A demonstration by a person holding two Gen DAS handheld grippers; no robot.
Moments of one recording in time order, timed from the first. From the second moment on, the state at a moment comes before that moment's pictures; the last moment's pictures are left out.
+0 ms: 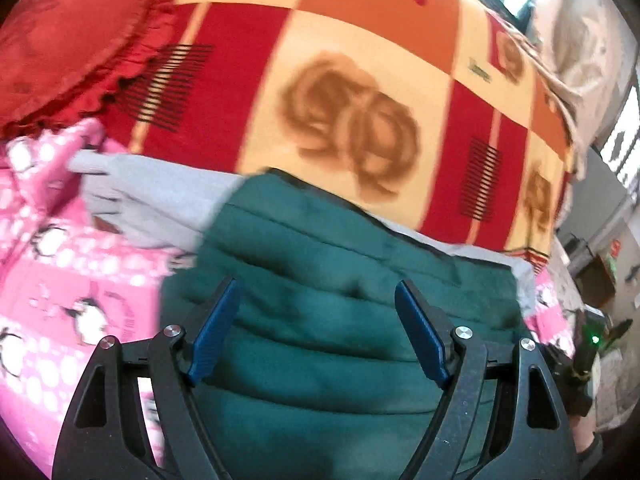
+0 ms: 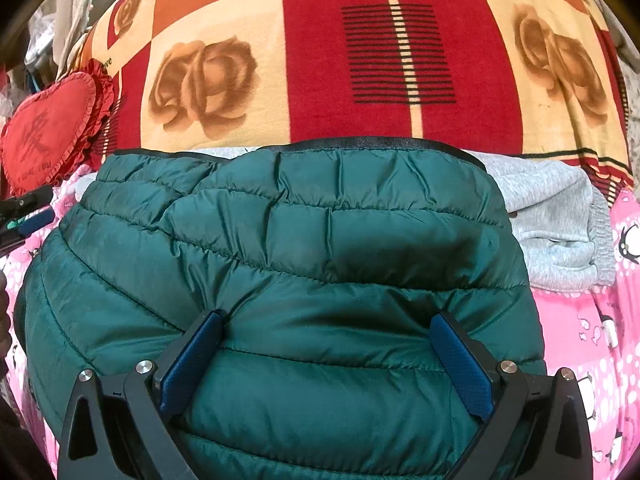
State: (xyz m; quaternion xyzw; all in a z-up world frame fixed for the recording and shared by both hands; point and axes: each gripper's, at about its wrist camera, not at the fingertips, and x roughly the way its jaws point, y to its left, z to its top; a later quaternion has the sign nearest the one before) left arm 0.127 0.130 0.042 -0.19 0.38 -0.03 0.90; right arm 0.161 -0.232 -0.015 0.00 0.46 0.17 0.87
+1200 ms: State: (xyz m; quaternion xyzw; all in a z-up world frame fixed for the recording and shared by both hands) left arm 0.147 0.181 -0.025 -0.23 0.47 -0.11 0.84; right arm 0.162 -0.231 -0.016 0.00 0.45 0.17 0.88
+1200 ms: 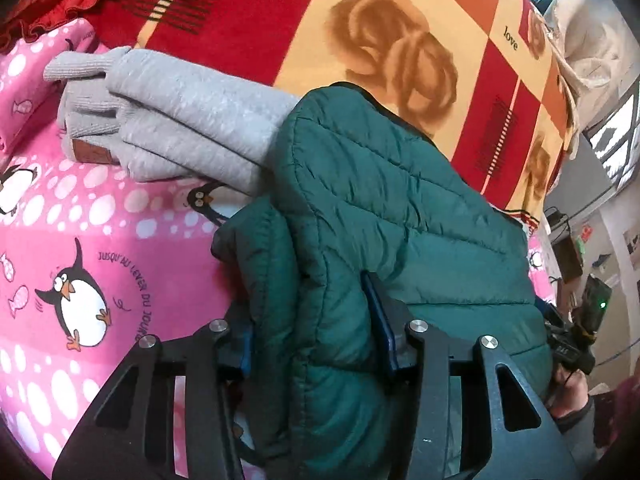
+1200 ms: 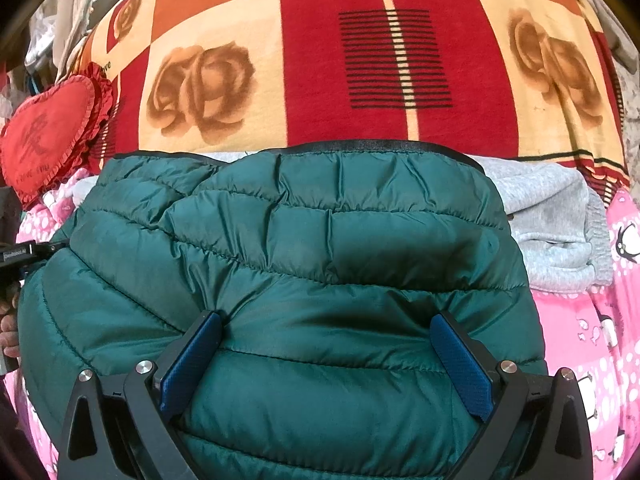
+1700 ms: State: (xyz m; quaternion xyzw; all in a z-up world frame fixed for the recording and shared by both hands) left arm 0.144 0.169 -0.020 -0.19 0.46 -0.07 0.86; right arm 0.153 -0.416 0.000 0.21 0.41 0.09 0.88
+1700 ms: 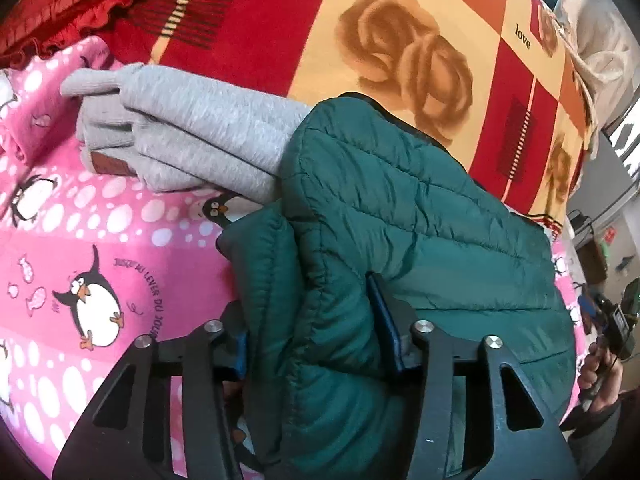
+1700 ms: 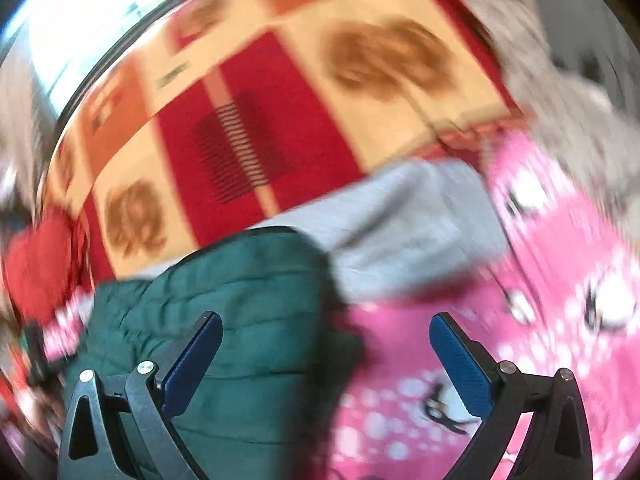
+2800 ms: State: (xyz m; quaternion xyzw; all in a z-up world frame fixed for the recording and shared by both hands) left arm 0.134 0.177 -0.023 -0.22 0.46 -0.07 0.86; right arm 0.186 -0.362 -0.077 0.22 0.45 0.24 0.83
